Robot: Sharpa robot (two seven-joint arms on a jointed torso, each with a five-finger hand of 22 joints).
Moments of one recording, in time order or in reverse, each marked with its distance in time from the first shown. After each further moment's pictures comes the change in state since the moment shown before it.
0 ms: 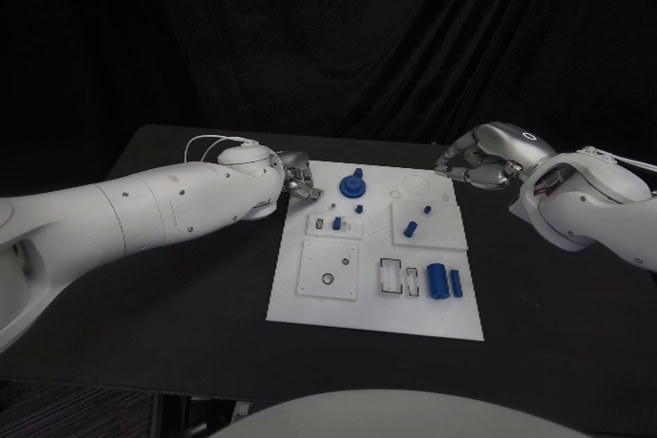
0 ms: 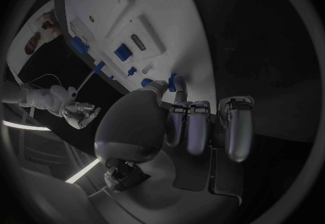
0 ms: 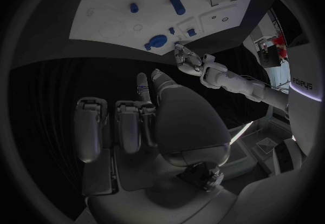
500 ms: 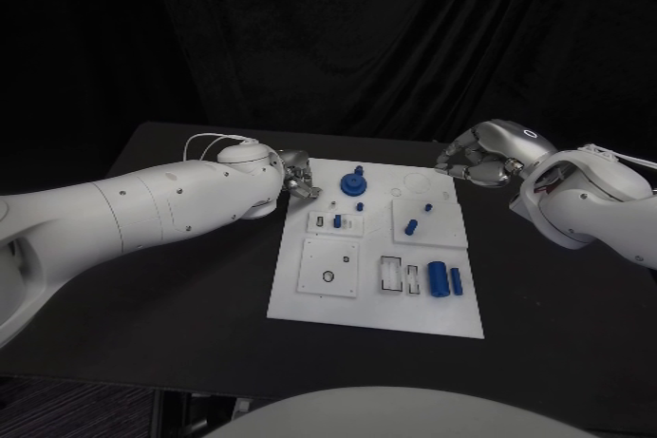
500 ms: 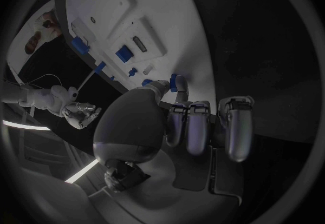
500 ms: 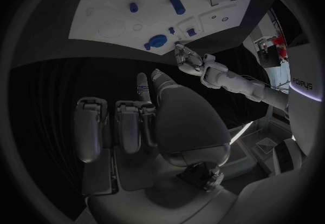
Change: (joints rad) left arm -0.001 -0.011 0.000 0.020 0.000 -0.005 -0.008; left_hand 0.018 -0.034 0.132 -0.010 -0.060 0.002 -0.002 -0.008 0.009 0.000 0.000 0.000 0.000 0.000 0.000 0.000 0.000 0.000 0.000 0.000 0.000 0.000; right arm 0.000 0.001 0.000 -0.001 0.000 0.000 0.000; right_hand 0.000 0.000 0.000 0.000 0.000 0.000 0.000 0.000 0.000 0.000 0.000 0.000 0.000 0.000 0.000 0.000 0.000 0.000 0.000 0.000 0.000 0.001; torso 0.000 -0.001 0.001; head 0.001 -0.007
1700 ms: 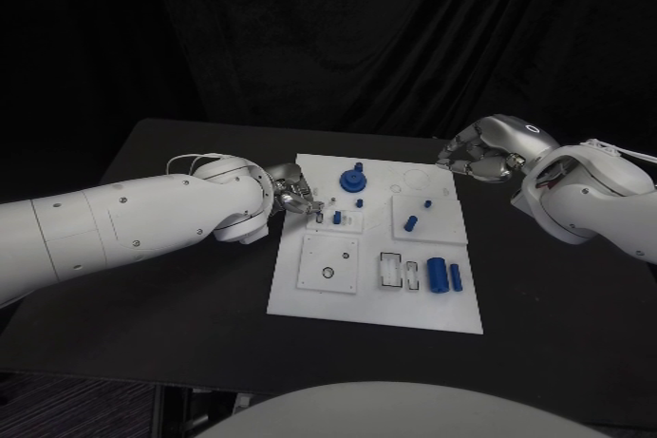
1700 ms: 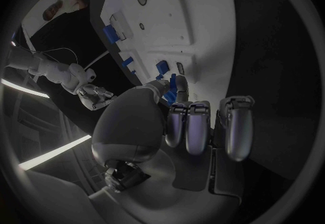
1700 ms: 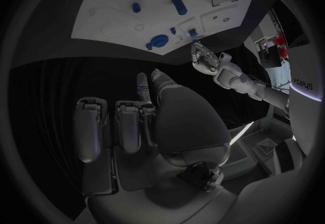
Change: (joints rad) left arm 0.002 -0.185 0.000 0.323 0.227 -0.085 -0.086; left_hand -0.004 -0.025 0.049 -0.014 0.000 0.005 -0.001 0.000 0.006 0.000 0.000 0.000 0.000 0.000 0.000 0.000 0.000 0.000 0.000 0.000 -0.004 0.000; right arm 0.000 -0.002 0.000 -0.007 0.000 0.002 -0.001; right_hand 0.000 0.000 0.004 -0.004 0.000 0.000 0.000 0.000 0.001 0.000 0.000 0.000 0.000 0.000 0.000 0.000 0.000 0.000 0.000 0.000 0.000 0.000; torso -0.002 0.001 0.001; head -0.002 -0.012
